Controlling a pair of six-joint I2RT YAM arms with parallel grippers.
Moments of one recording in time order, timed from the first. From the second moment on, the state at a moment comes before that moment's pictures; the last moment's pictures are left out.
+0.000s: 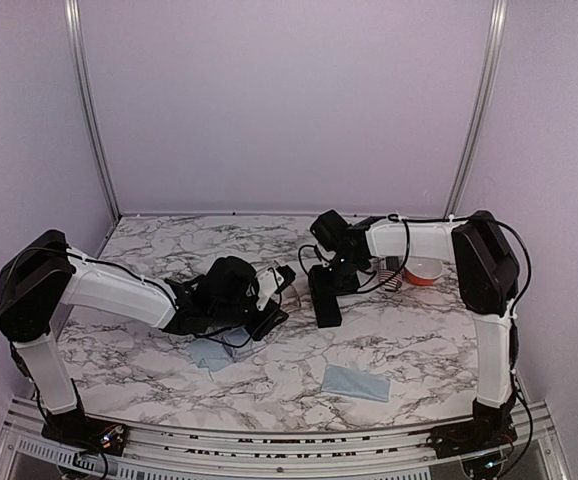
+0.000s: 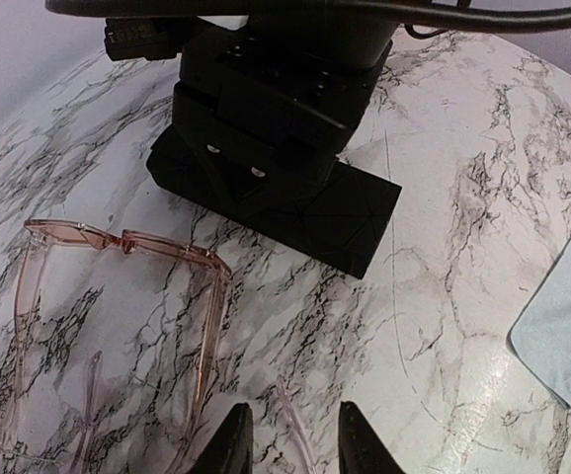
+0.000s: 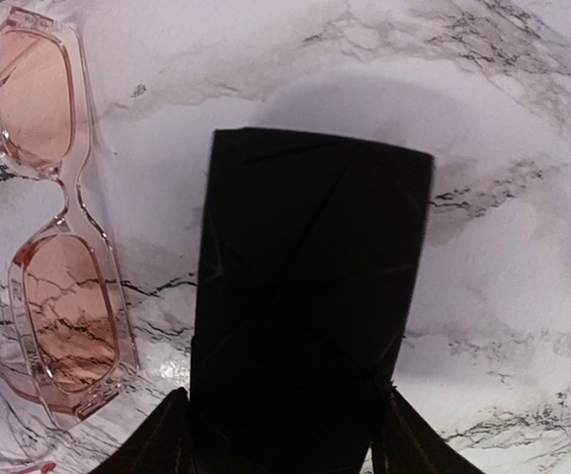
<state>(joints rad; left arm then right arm) -0.95 1.80 0.97 0.21 -0.01 0.02 0.67 2.11 1.59 -0.68 0.02 0.44</state>
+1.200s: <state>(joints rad) -0.93 1.86 1.12 0.22 0.14 -0.09 0.72 1.64 1.15 -0.55 -0.36 0.29</state>
